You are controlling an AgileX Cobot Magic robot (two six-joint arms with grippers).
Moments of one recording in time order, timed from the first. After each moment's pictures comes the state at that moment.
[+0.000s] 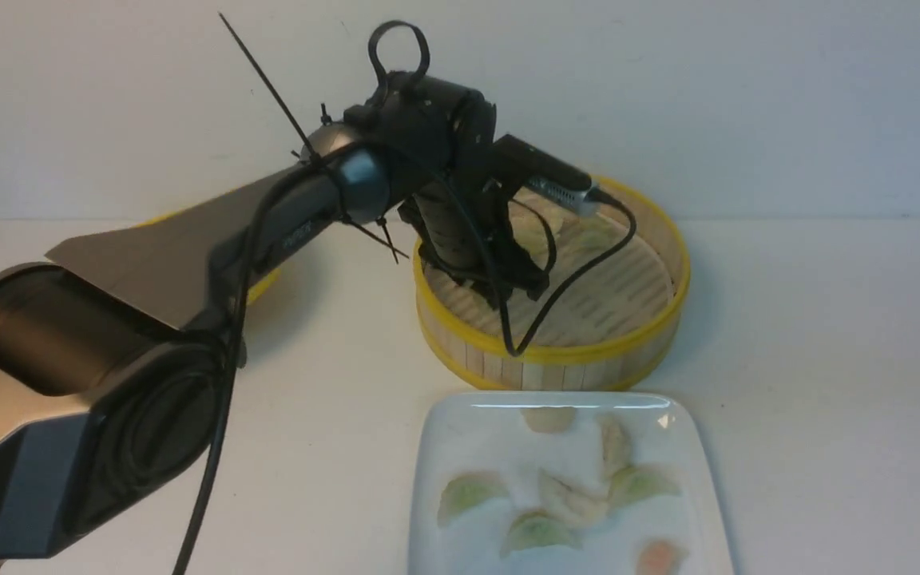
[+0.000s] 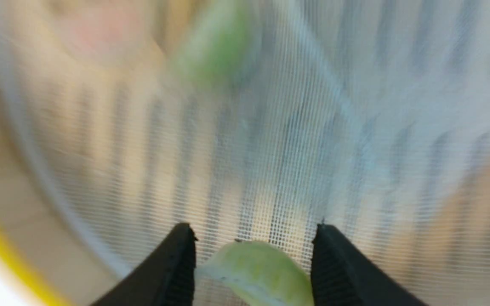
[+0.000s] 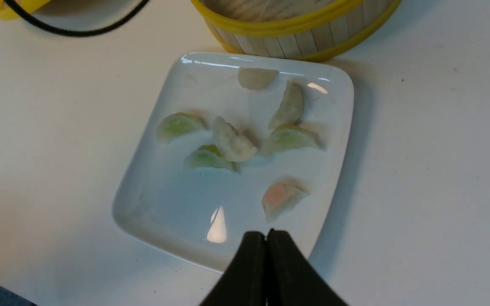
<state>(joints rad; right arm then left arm) -0.02 0.71 -0.86 0.52 1.26 -0.23 -0.52 2.31 -2.14 -0.02 1.04 0.15</state>
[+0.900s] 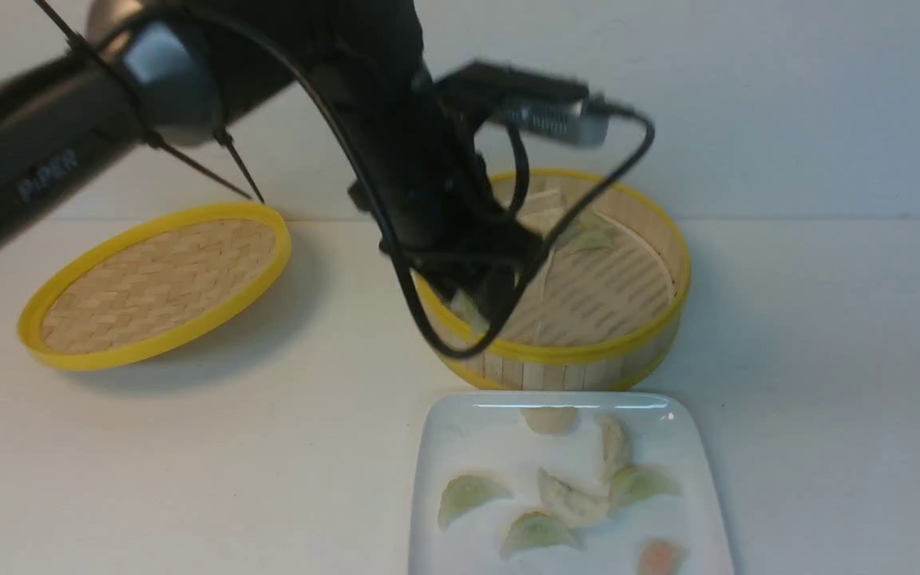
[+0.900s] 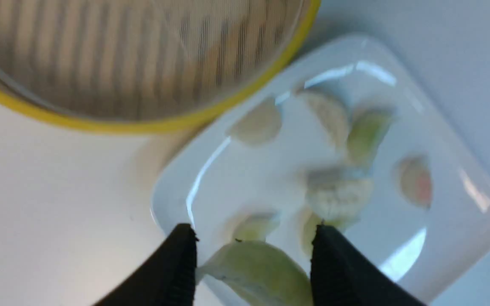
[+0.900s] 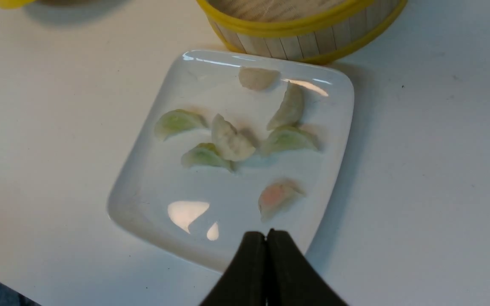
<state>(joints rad) -0.02 0.71 -0.86 0.52 1.26 -0.28 -0.54 1.92 -1.79 -0.26 1.25 0.17</state>
